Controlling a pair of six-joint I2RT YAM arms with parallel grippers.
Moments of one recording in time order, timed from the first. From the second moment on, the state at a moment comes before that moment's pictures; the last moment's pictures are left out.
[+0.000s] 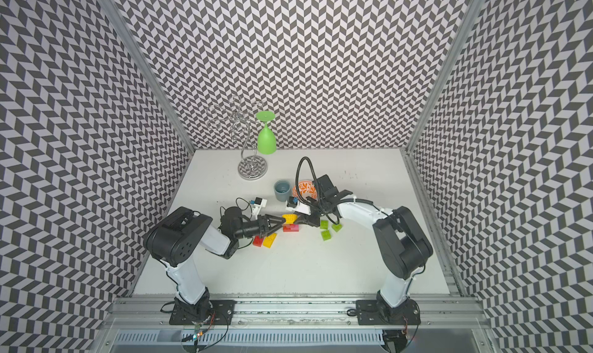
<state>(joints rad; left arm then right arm) -0.38 1.84 0.40 1.18 0.88 -1.10 0.54 1.75 1.11 -0.35 -0.68 -0.83</state>
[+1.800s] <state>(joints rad) -0.40 1.42 0.63 0.14 0.60 -0.65 0.49 1.32 0.72 0.13 -0.33 -0.49</state>
